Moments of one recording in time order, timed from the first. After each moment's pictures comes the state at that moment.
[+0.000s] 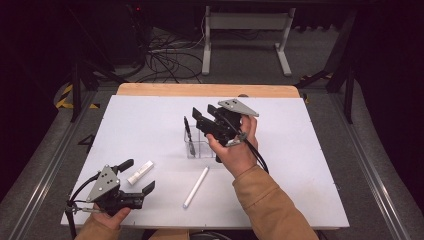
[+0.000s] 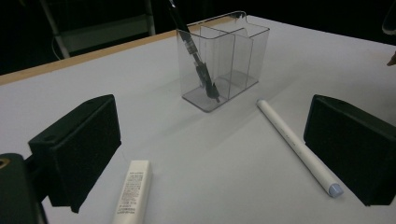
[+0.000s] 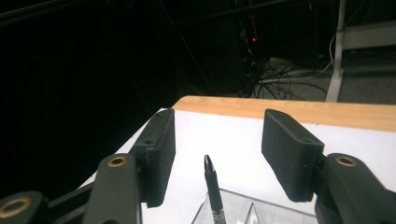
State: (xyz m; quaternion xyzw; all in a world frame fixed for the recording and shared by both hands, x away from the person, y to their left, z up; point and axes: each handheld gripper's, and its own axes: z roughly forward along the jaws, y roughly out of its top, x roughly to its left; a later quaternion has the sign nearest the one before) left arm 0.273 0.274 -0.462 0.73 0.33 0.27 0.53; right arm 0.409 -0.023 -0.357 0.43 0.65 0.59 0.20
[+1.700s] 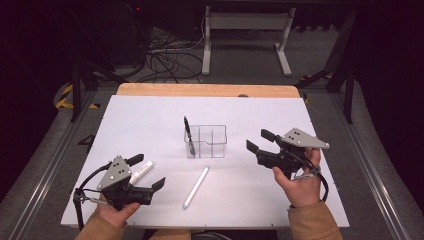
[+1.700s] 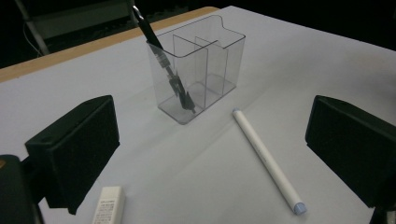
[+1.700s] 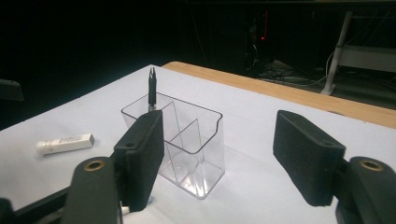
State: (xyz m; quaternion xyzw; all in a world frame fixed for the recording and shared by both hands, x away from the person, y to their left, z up) left arm 0.281 0.247 -0.427 0.76 0.33 0.24 0.51; right arm 0.360 -0.175 -0.389 0.34 0.72 0.57 0.23
